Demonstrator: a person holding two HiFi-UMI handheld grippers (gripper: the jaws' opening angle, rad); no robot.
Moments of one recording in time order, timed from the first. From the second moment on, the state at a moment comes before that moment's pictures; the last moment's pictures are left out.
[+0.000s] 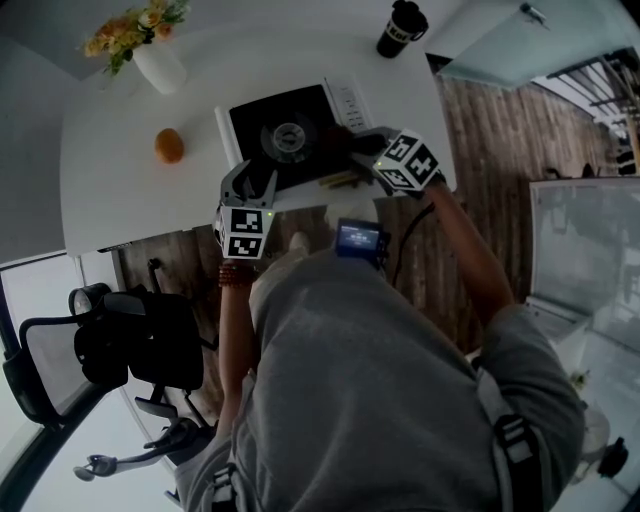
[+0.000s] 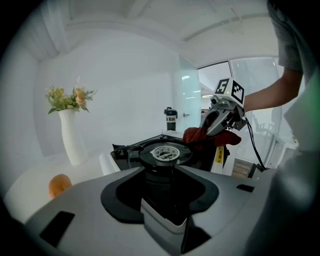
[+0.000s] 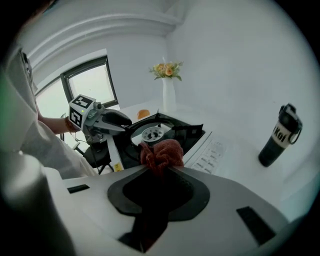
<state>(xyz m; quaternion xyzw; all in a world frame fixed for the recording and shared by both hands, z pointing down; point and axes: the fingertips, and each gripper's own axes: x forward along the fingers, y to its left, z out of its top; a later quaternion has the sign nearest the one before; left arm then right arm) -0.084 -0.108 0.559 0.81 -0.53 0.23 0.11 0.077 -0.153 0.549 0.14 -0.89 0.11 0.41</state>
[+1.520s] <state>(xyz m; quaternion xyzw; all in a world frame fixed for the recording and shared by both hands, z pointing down) -0.079 -0.091 0.535 0.89 -0.43 0.08 0.14 -0.034 -0.063 0.560 0.04 -0.83 -0.13 0.54</state>
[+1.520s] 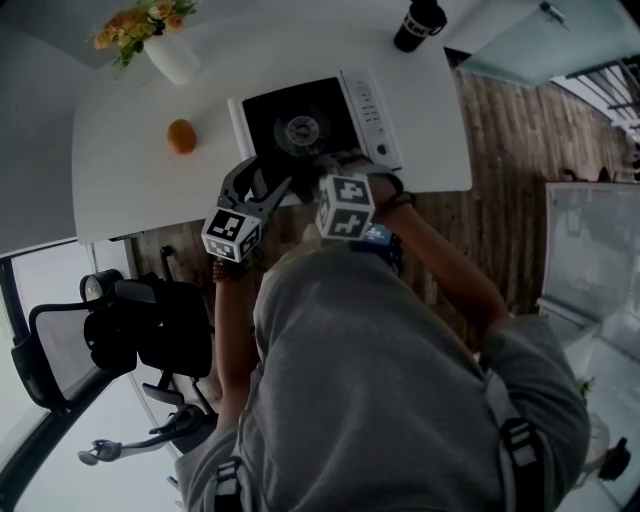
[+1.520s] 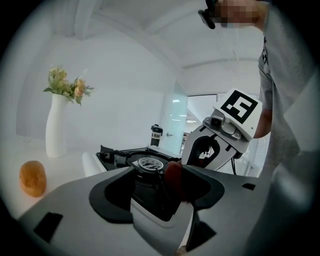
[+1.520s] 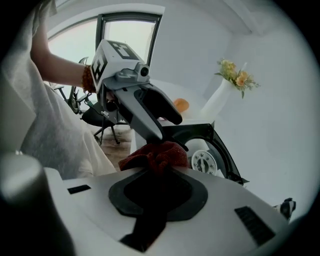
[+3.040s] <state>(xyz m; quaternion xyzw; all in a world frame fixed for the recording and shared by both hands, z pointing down) -0.085 -0.043 0.456 0.92 -0.37 -0.02 0.08 -0.038 -0.039 0.451 -0.06 -0.98 0.14 0.11</state>
